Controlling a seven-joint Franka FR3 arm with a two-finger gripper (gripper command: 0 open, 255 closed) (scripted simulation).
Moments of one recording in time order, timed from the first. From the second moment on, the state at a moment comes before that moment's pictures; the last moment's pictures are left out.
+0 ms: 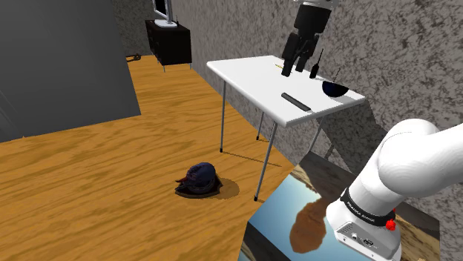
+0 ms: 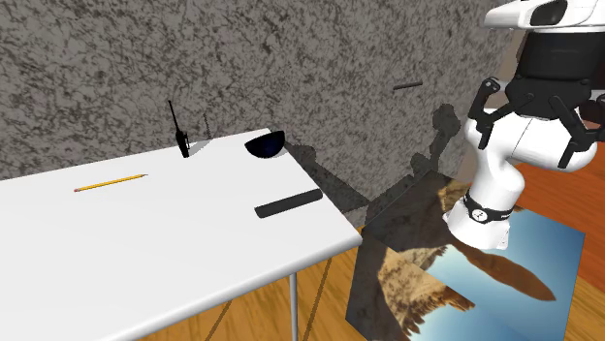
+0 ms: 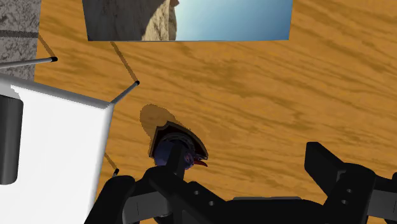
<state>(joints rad) 0.00 -0.74 0.00 -2.34 0.10 1.64 -0.03</state>
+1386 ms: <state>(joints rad) -0.17 -0.45 -0.24 -2.48 -0.06 2.17 -0.21</state>
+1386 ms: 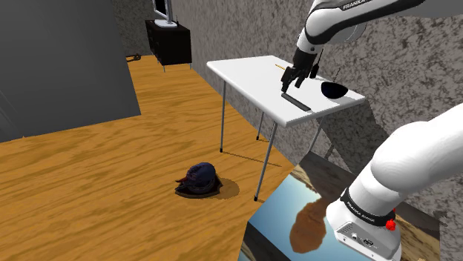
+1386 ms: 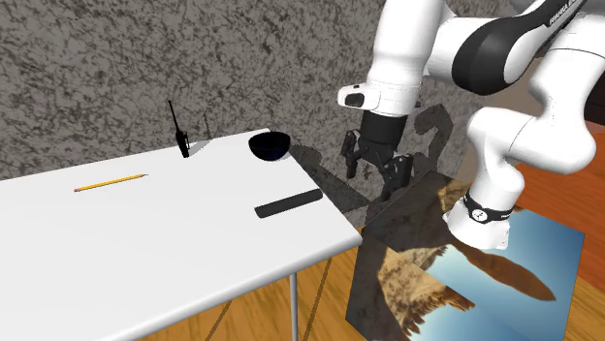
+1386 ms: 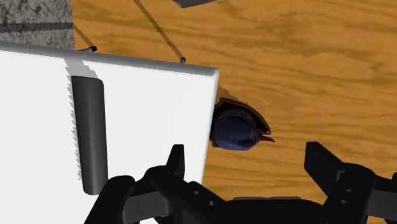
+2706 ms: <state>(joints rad) -0.26 0.11 -0.45 -2.27 0.20 2.58 -0.55</state>
